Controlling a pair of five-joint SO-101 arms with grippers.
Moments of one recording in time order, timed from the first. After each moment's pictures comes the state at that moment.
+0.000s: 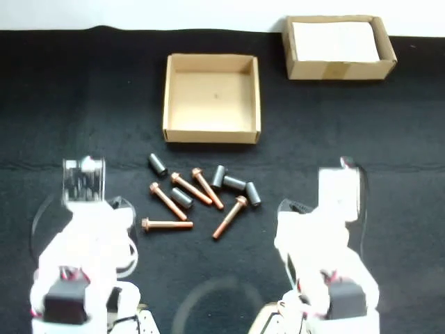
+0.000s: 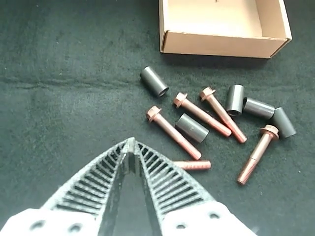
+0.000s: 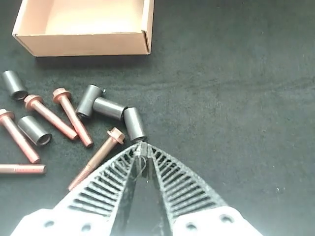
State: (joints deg) left arm -2.6 -84.4 58.2 78.5 8.0; right arm -13.3 -84.0 63.3 70.4 -7.5
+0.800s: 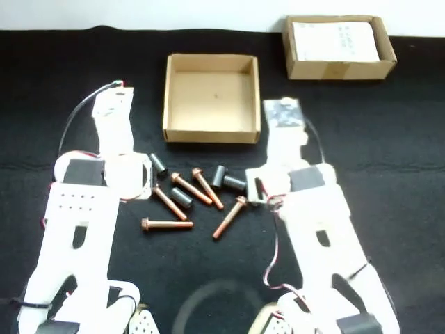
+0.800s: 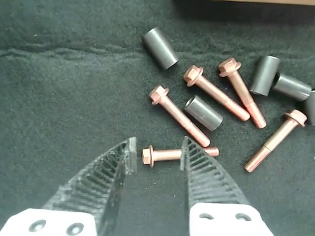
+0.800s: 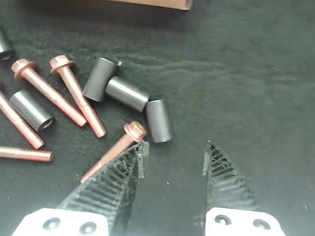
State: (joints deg) left arm -2.6 -33.3 35.2 74.9 8.0; right arm -22.4 -26.2 38.0 61.7 -7.7
